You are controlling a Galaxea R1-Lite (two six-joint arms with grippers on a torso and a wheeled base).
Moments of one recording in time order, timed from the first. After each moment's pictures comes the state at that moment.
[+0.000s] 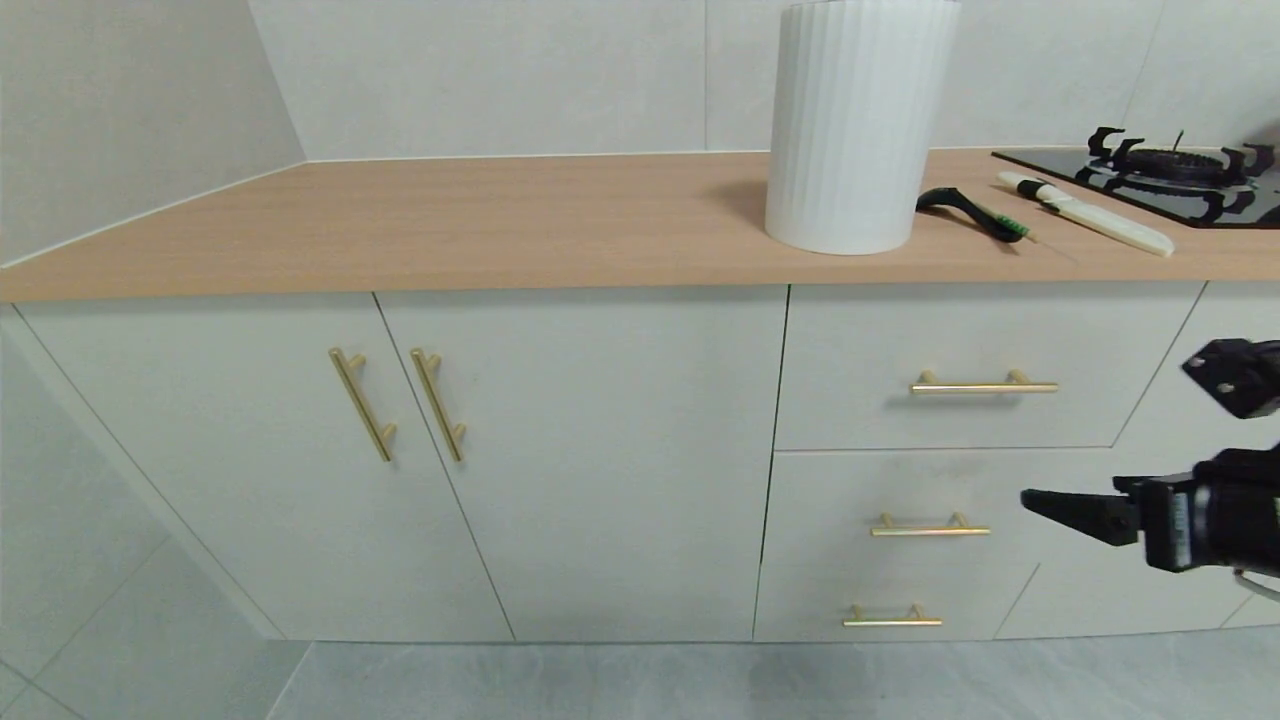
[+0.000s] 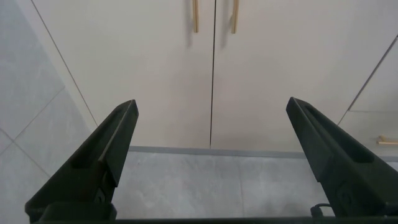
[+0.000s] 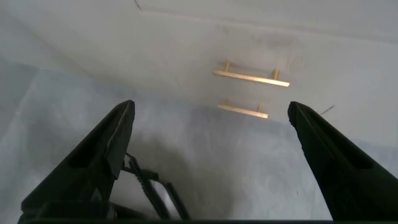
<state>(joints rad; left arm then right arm) 0.01 0.00 0.00 0.00 0.04 -0.01 0.16 1.32 -0.64 -0.15 0.14 0.03</state>
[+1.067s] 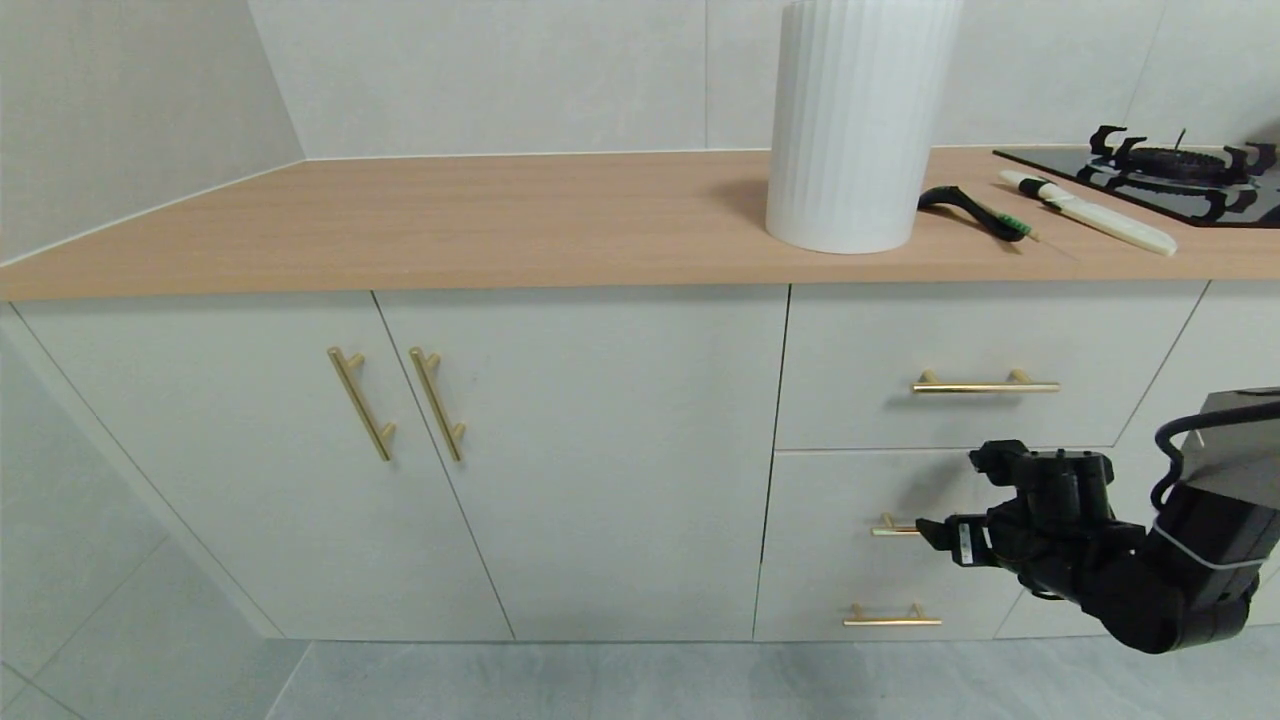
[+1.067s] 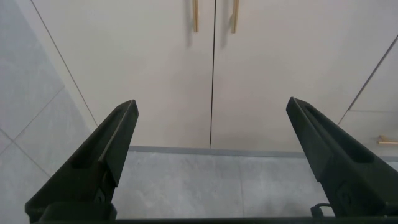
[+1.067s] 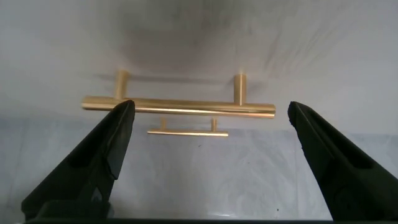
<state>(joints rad) 0.01 0.00 0.00 0.00 0.04 -0.01 0.11 2.23 -0.63 -1.04 -0.11 0.02</state>
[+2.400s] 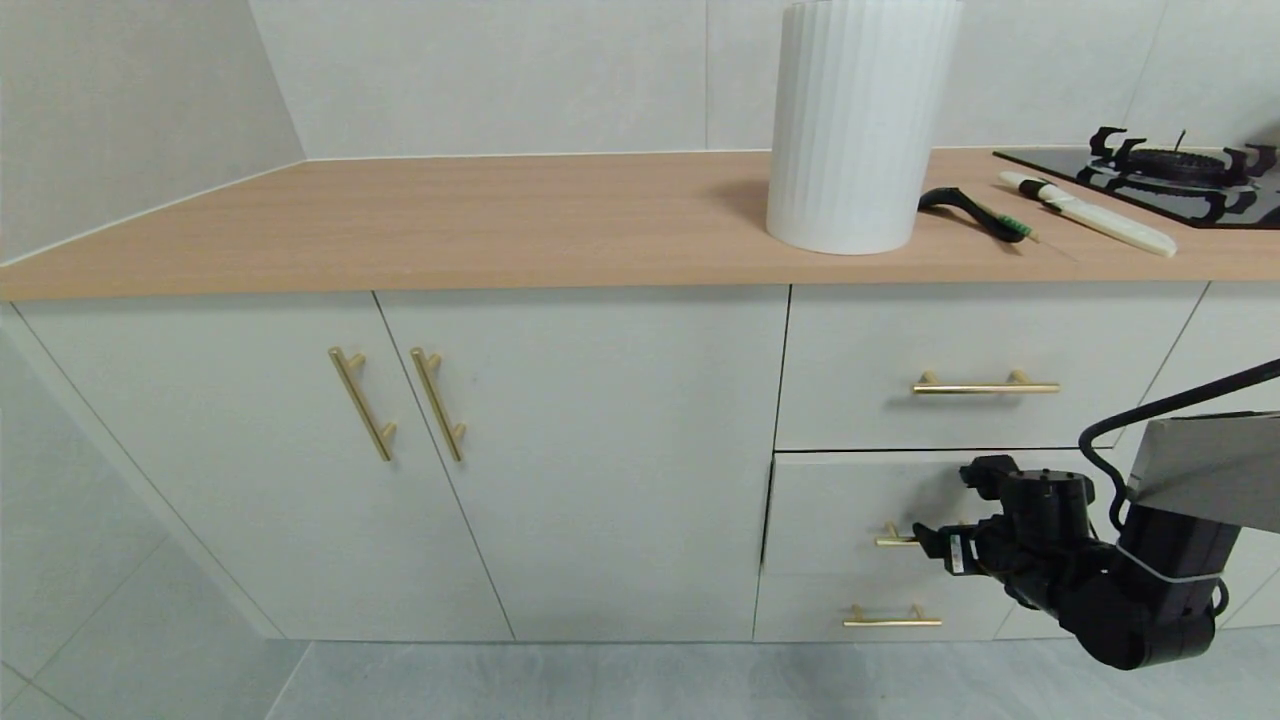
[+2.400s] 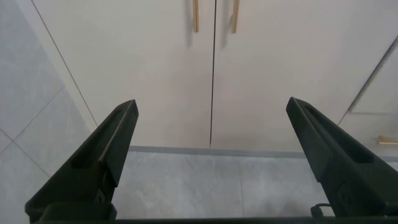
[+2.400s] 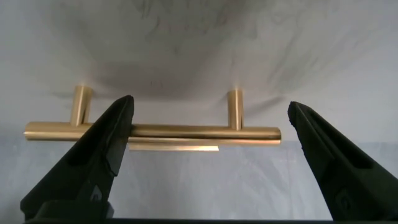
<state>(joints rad) 0.01 0.00 0.00 0.00 0.04 -0.01 0.11 2.36 -0.63 -1.15 -0.16 -0.02</state>
